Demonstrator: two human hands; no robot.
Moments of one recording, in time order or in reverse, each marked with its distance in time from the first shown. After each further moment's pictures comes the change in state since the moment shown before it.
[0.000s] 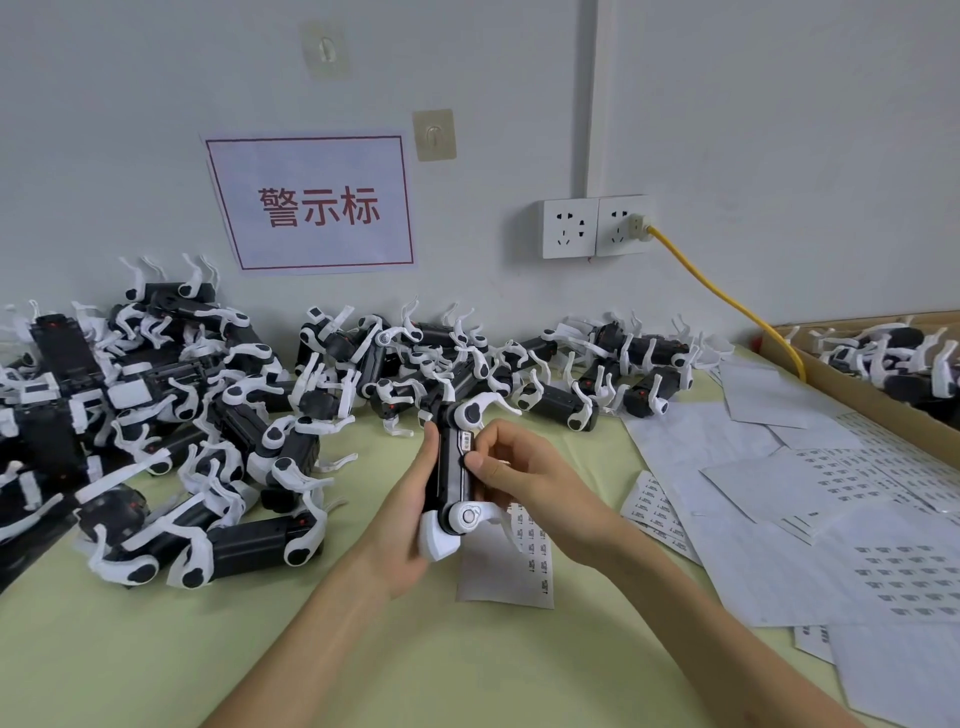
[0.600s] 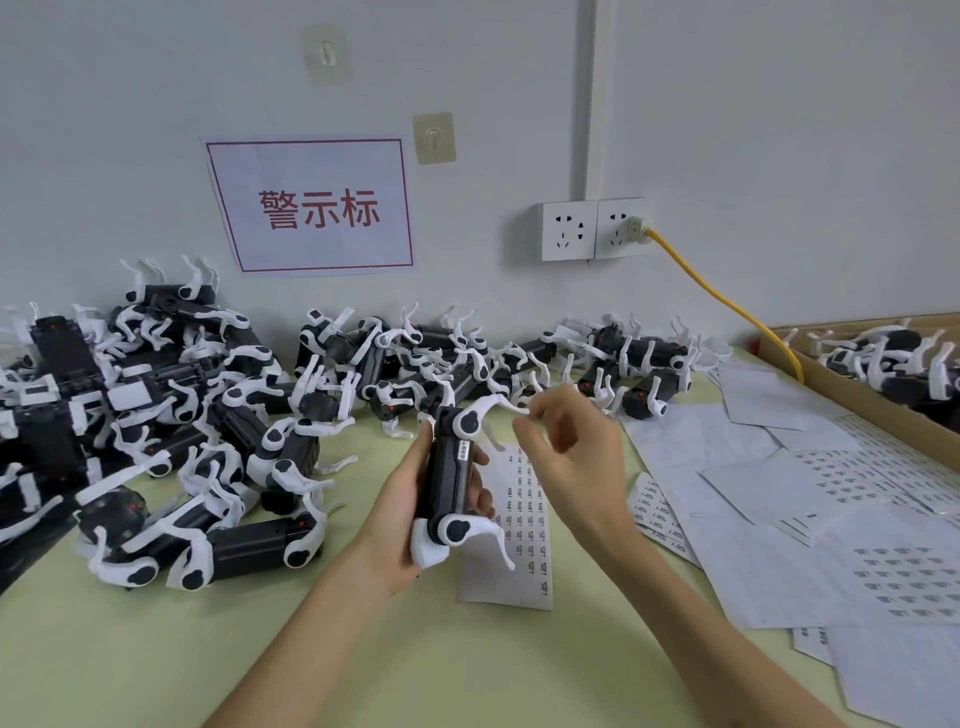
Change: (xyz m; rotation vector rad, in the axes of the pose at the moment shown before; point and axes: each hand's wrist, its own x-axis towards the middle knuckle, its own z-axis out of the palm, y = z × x) left_hand 0.005 0.004 0.002 -0.157 0.041 -0.076; right_hand 0.000 -0.003 -0.012 -0.445 0.619 -0.315
